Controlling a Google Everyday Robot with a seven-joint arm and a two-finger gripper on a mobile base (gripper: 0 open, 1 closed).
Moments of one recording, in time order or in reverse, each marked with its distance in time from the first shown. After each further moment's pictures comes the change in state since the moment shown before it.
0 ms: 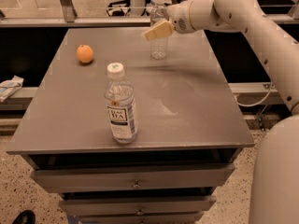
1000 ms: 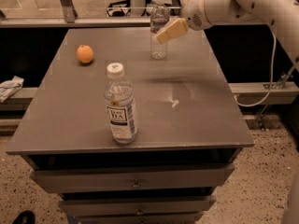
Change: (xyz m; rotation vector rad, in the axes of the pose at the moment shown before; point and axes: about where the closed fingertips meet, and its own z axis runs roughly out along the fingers) arm -0.011 0.020 -0.059 0.003 0.079 -0.096
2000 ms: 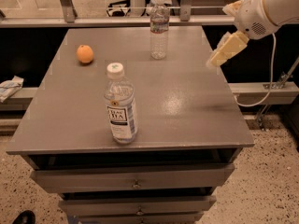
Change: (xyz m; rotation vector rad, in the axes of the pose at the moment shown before) arm 0.066 0.032 -0.148 -0.034 0.331 -0.177
